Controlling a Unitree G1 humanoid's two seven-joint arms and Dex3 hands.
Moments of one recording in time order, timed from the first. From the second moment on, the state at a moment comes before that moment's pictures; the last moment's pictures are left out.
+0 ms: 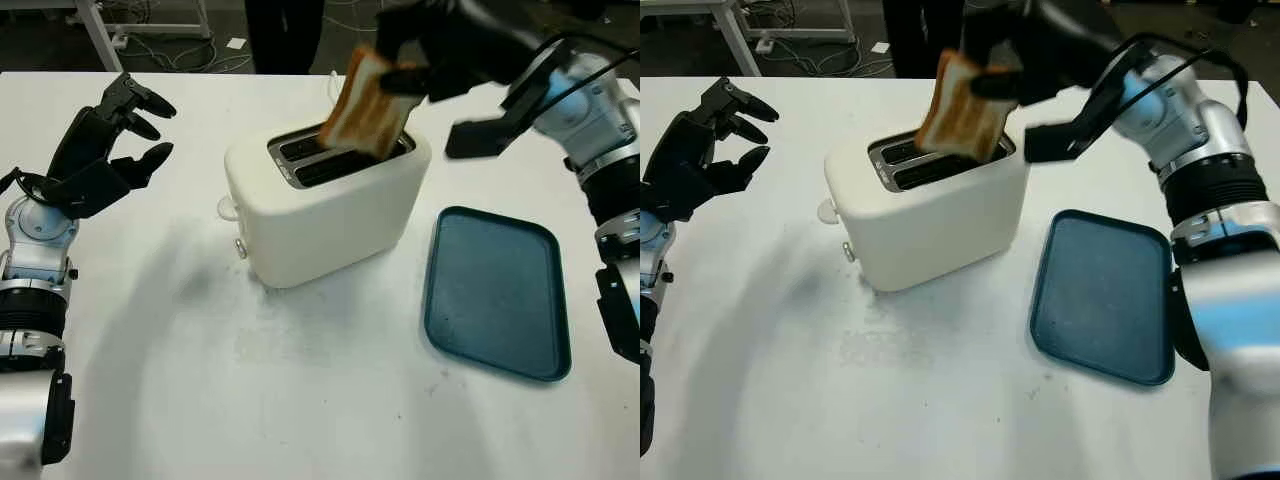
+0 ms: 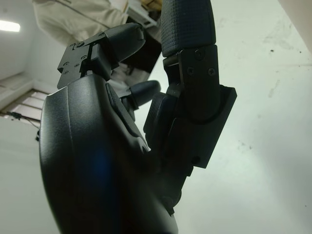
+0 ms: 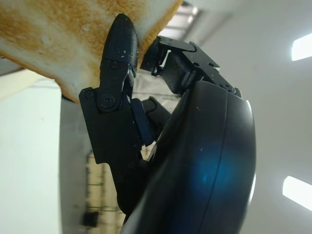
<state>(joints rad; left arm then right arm) -0.69 0.62 0.09 0.77 0.08 -0.56 -0.29 -1.22 -0.60 0.19 0.95 -0.39 -0.74 0.18</state>
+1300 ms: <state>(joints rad) -0.69 0.62 0.09 0.78 0.08 -0.56 -0.29 -1.15 -0.51 -0.03 1.26 -0.23 -0.33 -0.07</state>
